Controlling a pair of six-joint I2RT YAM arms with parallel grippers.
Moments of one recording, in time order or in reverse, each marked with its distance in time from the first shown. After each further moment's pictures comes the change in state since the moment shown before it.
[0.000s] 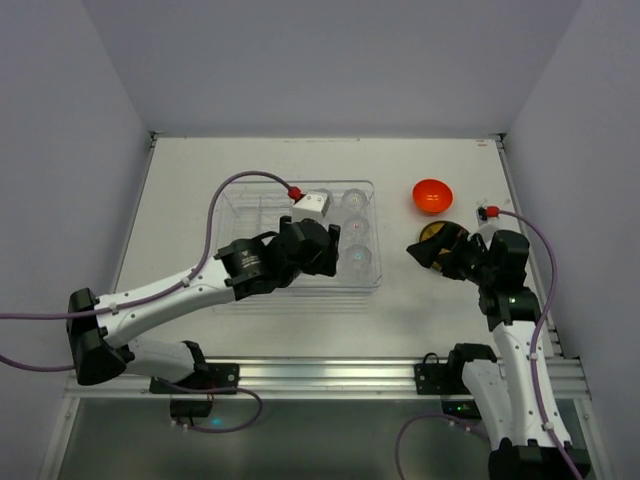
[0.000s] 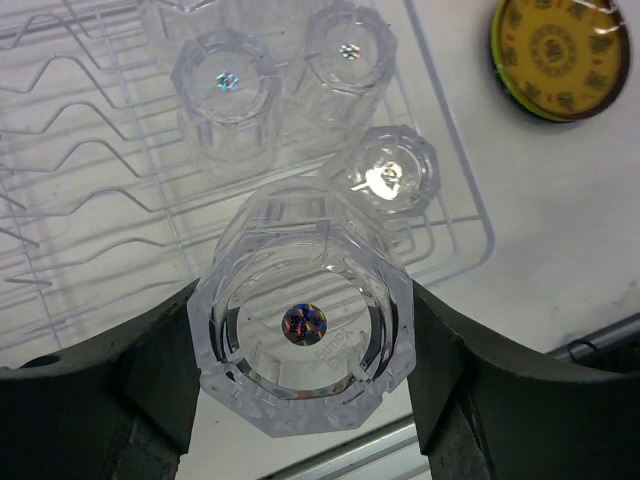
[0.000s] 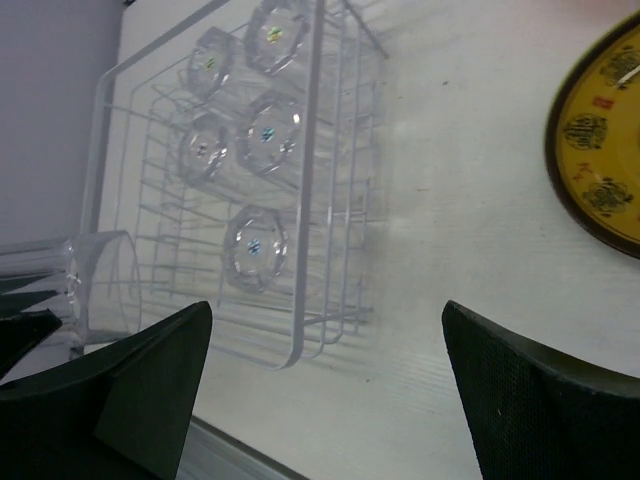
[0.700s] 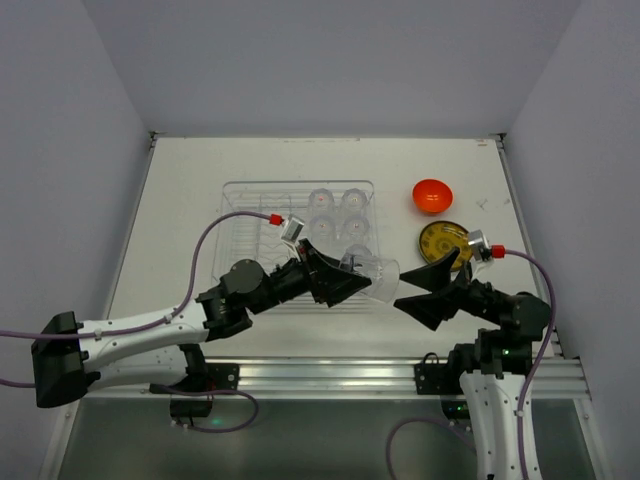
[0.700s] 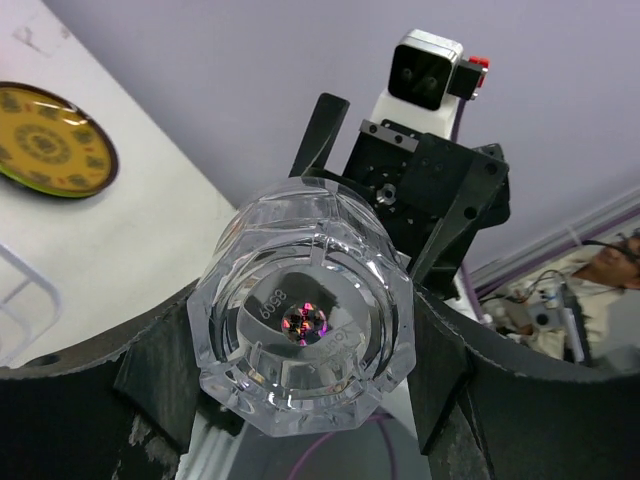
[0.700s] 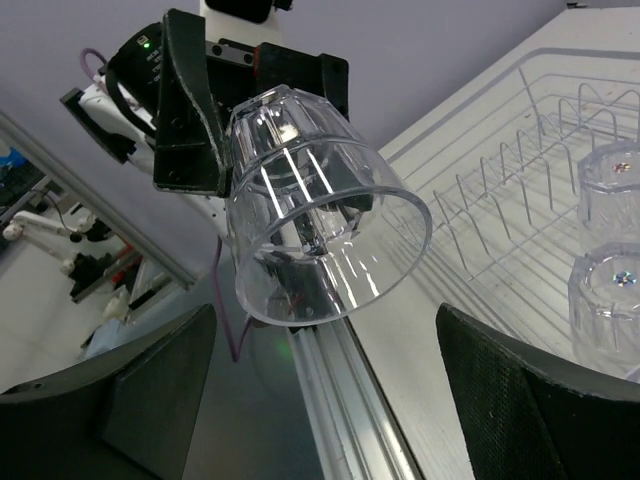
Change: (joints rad) left arm -0.051 -0.306 -0.565 1.144 0.534 -0.208; right arm 0.007 -0.446 -0.242 0.724 -0.711 0.445
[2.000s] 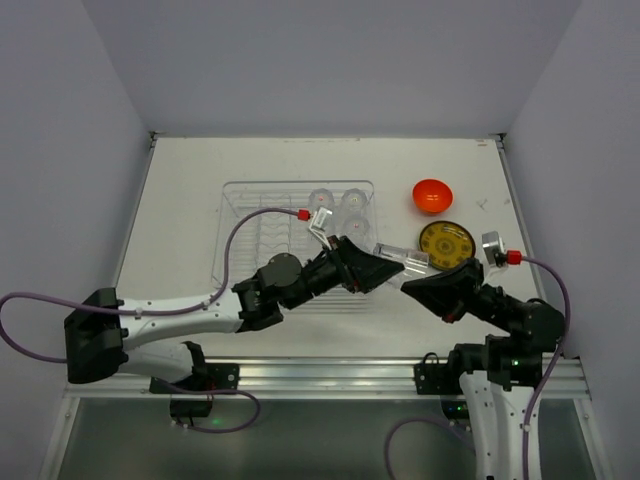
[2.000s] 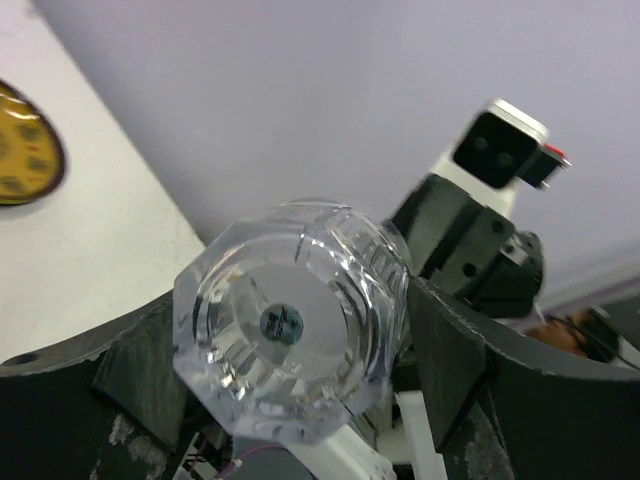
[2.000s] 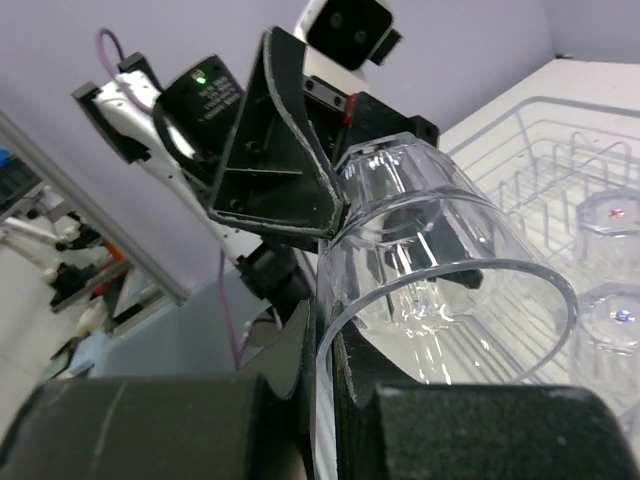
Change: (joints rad) left arm -0.059 0.259 0.098 0.214 -0.088 -0.166; right arm 0.002 -0.040 0.089 -0.022 0.032 0.022
